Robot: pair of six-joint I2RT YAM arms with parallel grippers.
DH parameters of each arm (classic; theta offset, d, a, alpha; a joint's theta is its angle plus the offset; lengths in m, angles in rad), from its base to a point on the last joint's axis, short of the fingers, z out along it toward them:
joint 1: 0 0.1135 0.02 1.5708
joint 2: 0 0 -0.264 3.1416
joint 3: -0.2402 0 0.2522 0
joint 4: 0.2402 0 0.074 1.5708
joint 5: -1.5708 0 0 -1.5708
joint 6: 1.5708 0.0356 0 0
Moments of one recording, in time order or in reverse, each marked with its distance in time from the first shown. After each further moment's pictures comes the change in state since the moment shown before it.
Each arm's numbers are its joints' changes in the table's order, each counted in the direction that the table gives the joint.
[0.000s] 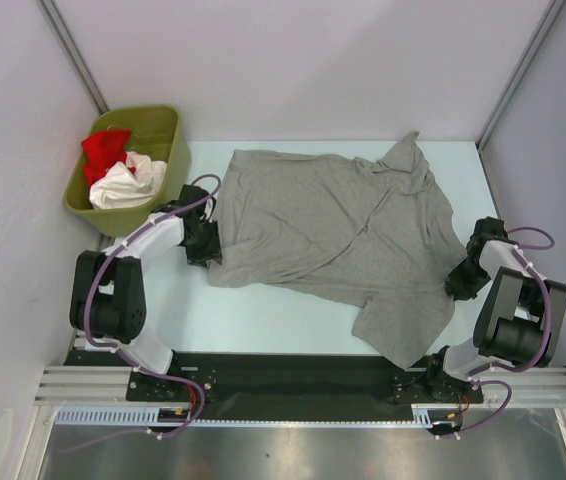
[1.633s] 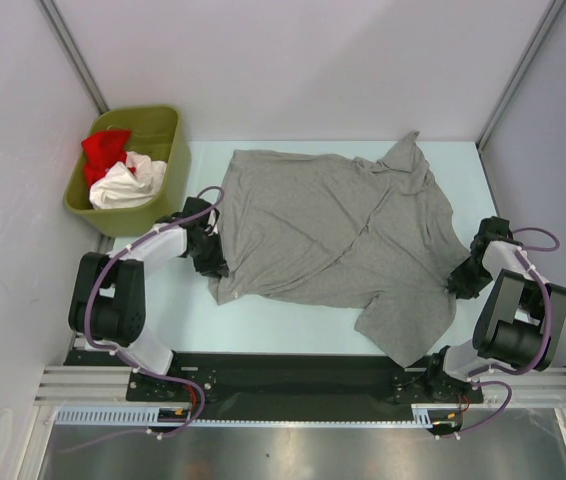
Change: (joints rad) left arm -0.021 0.017 0.116 -0.084 -0.131 -0.057; right arm -0.025 0.016 -0.008 0.002 0.024 0.008
